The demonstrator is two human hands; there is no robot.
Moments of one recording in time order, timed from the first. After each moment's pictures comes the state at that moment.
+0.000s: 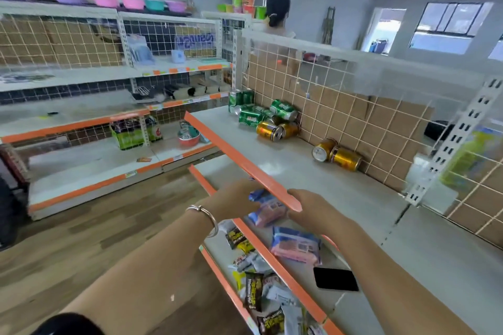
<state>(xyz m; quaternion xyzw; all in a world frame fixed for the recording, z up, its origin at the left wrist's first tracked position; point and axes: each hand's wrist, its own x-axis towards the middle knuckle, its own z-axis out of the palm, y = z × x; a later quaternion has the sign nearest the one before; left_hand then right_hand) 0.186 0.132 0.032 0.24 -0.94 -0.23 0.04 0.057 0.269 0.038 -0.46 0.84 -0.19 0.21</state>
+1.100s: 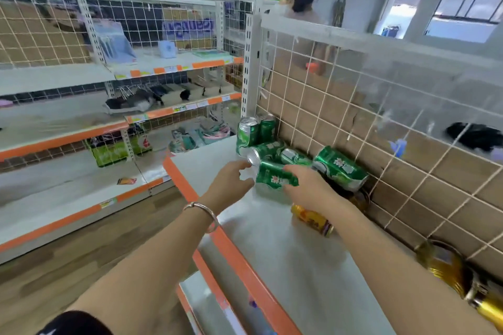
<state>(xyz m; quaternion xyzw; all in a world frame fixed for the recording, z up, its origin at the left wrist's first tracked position) -0.060 -0.272 -0.009 0.34 -0.85 -0.37 0.17 -0.196 -0.147 0.012 -0.48 0.84 -0.21 0.15</state>
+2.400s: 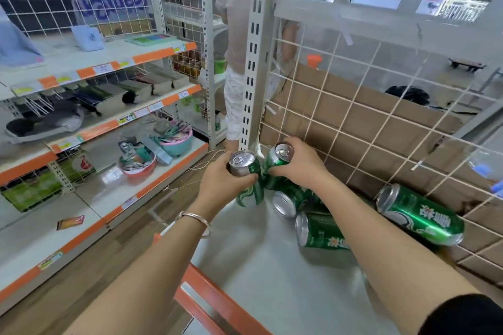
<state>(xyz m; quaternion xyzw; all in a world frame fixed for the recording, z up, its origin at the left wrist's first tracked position) -0.142 -0.499 -0.031 0.25 -0.77 -0.54 0.22 -0.267 -0.367 0.013 -0.31 0.89 -0.32 0.09</state>
